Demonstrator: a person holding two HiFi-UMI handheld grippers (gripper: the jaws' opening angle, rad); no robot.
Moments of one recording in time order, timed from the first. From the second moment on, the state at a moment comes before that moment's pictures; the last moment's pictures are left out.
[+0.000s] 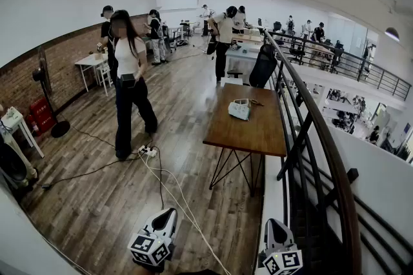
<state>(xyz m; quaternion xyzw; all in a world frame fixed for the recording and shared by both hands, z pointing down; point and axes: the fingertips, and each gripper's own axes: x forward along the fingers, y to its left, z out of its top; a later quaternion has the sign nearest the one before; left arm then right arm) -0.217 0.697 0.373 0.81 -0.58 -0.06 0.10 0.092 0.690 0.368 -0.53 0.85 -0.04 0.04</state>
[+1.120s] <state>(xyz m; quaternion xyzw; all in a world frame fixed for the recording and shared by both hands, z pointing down) -0.165 0.696 0.360 0.82 -0.57 -0.07 0.10 0.158 0.708 0.354 -0.56 0.82 -0.04 0.07</state>
